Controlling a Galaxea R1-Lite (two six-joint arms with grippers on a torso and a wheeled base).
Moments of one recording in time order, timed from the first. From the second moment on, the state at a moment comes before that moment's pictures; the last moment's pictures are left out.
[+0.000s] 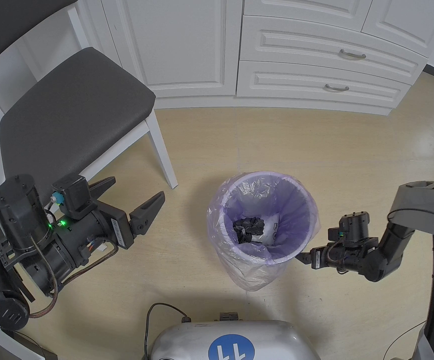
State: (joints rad) left arm -0.55 1.53 -0.41 -1.08 0.10 -0.03; right arm 0.23 2.33 -0.71 -0.96 0.07 0.11
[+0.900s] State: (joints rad) left arm -0.45 1.08 -0.29 -0.94 0.27 0.09; right arm 0.00 1.28 -0.26 -0.94 0.14 0.22
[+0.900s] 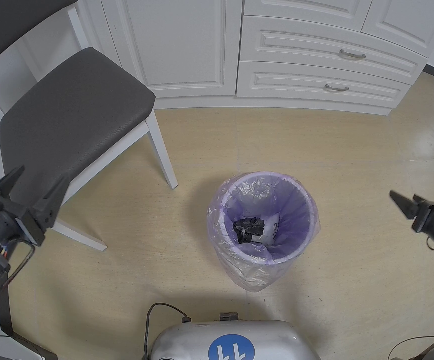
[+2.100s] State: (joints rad) left arm 0.02 0.09 -0.35 -0.18 0.23 0.17; right arm 0.00 0.03 -0.31 -0.22 0.06 0.24
